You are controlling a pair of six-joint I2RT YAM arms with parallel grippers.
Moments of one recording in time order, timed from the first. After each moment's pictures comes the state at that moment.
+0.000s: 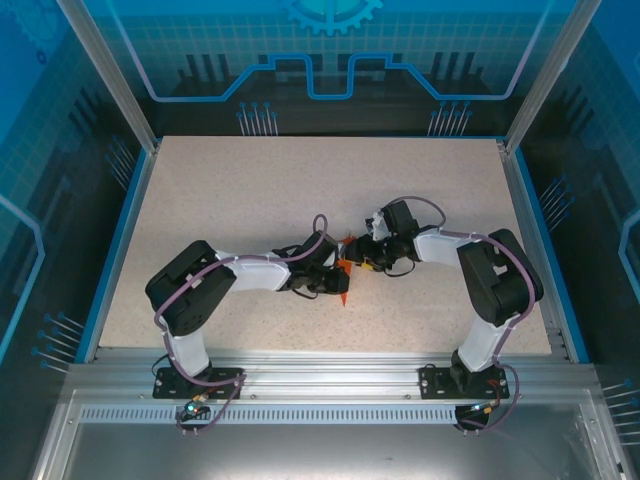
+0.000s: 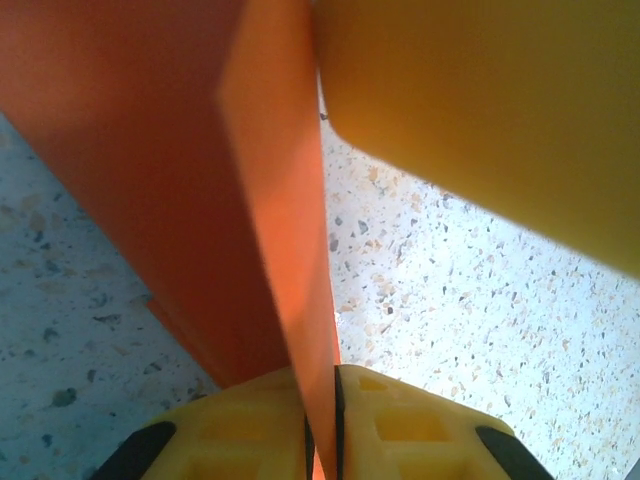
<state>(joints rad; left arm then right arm) -0.76 1.82 0.92 -0.06 0.29 -0.69 0.39 1.76 0.89 -0.17 -0.61 0.63</state>
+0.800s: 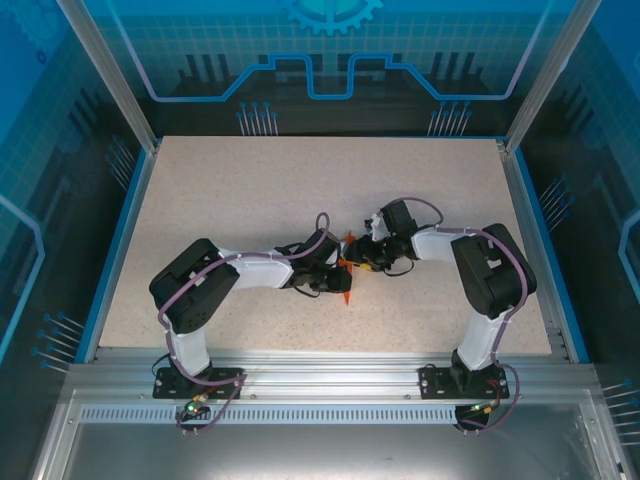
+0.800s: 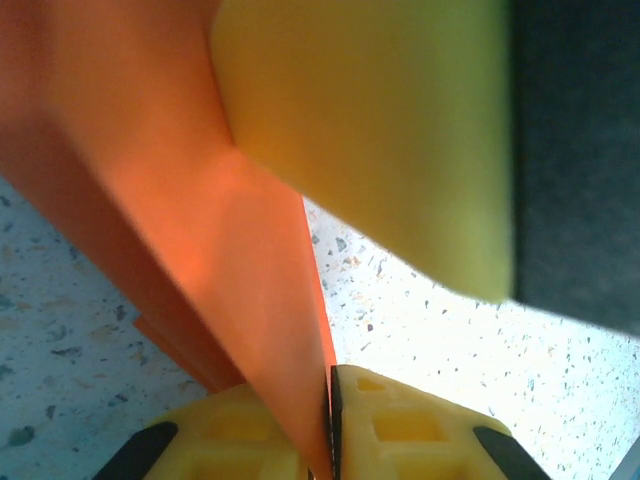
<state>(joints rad) -0.76 1.84 0.95 -0.07 0.31 -0.69 0.38 1.83 0.92 -0.16 -0.63 0.61</state>
